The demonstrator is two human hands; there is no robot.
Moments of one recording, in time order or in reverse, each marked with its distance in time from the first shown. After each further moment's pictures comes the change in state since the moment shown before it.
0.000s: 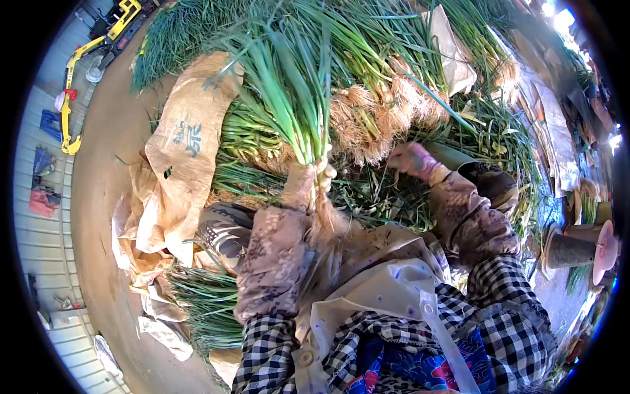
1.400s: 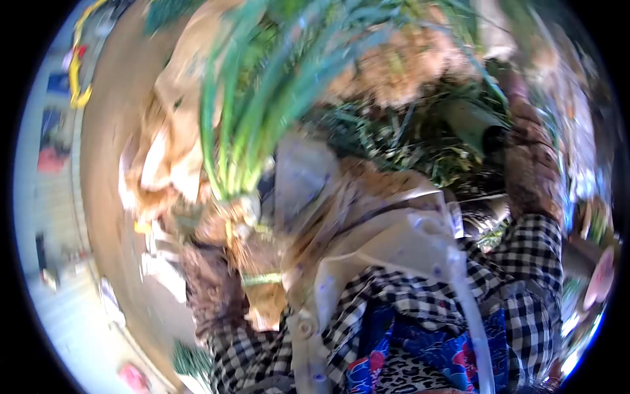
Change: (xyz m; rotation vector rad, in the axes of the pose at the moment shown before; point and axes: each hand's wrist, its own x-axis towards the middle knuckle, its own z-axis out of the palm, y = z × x) left_hand -0.222 0.053 -0.032 0.193 -0.110 -0.173; right_hand -0.007 0.010 -0.243 -1.194 0.567 0.140
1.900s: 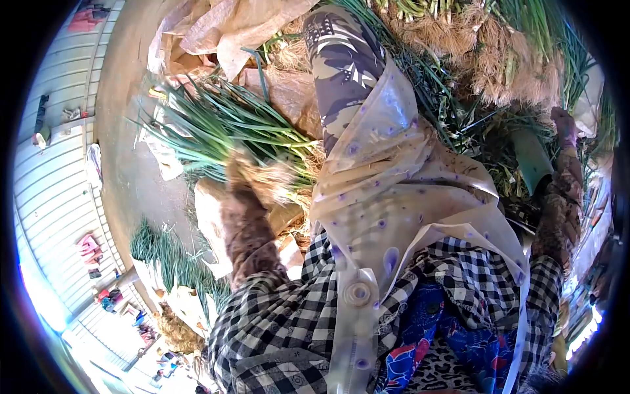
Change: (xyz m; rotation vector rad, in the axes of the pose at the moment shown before) left_hand -0.163 -0.276 -0.133 -0.700 1.241 0.432; right_hand 0.056 -0.058 0.072 0.197 -0.119 -0.332
